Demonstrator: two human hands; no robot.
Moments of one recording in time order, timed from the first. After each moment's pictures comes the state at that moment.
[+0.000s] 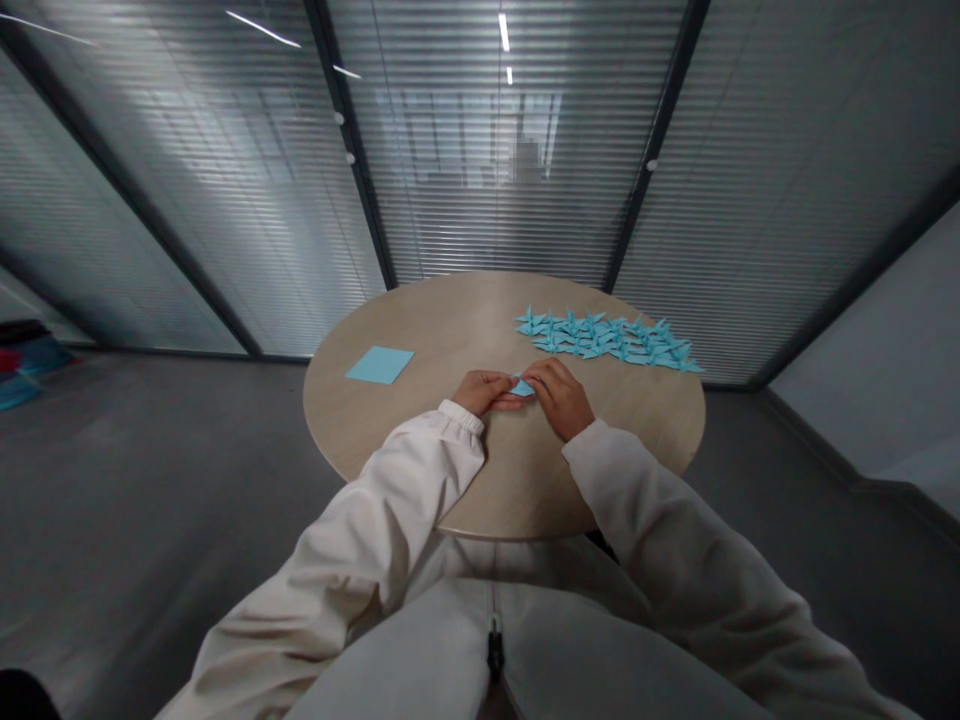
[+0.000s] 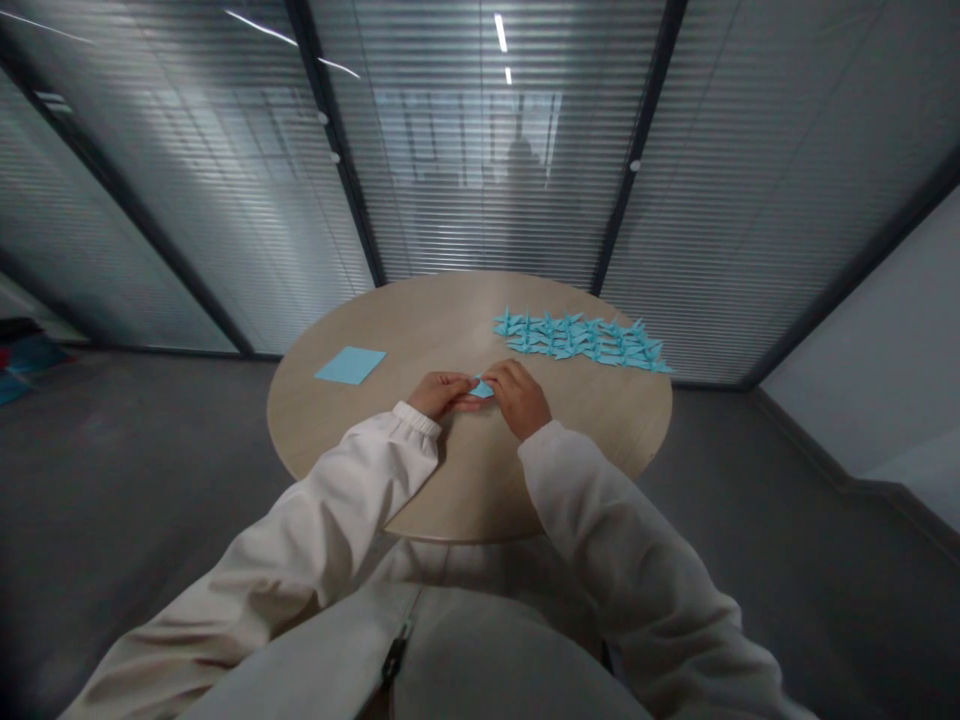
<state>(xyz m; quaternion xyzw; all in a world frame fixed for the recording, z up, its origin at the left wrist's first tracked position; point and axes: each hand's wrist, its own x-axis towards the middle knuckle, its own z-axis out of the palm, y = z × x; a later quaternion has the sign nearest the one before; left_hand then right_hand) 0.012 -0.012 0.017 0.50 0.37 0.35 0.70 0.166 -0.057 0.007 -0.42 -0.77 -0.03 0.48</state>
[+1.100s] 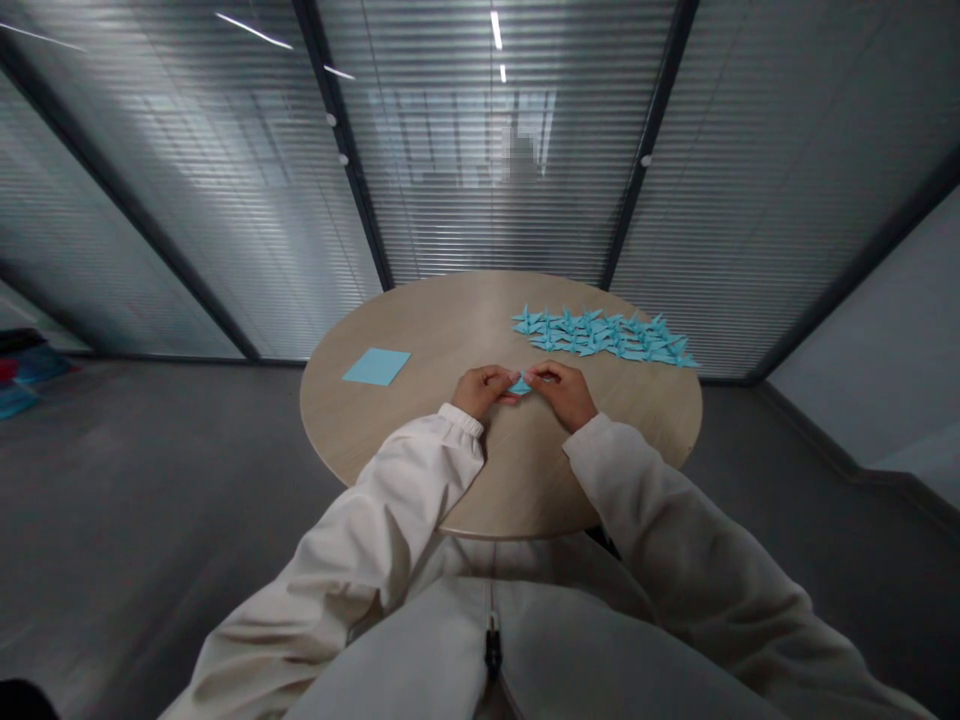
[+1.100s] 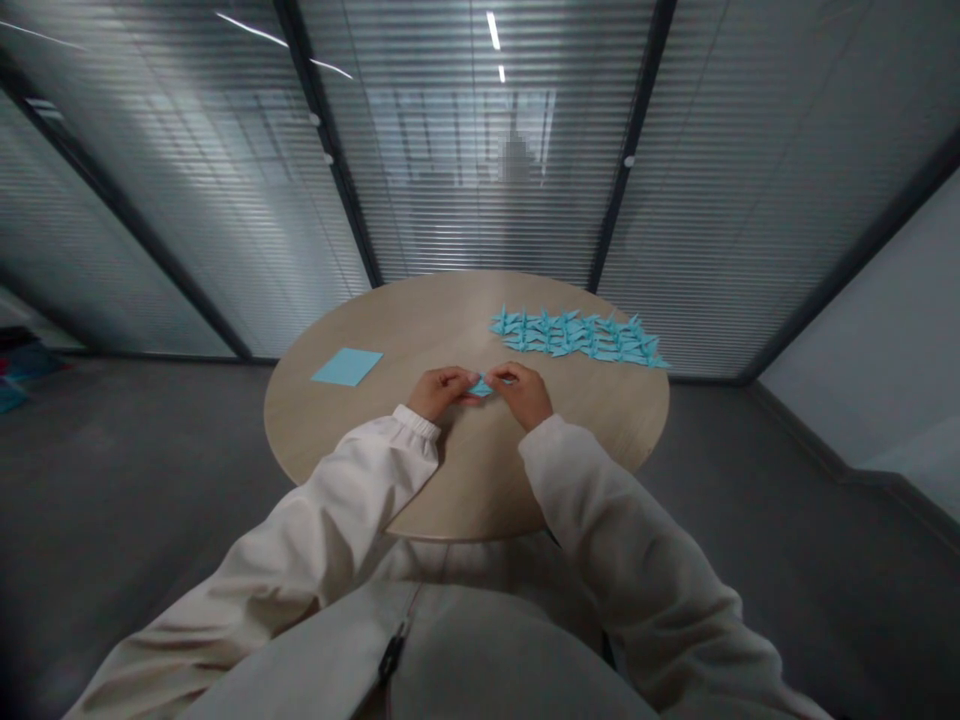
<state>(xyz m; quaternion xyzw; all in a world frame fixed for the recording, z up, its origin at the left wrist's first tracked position) 0.013 -0.012 0.016 0.59 0.36 0.40 0.60 0.173 -0.042 -0.002 -0.49 -0.61 0.25 0.57</state>
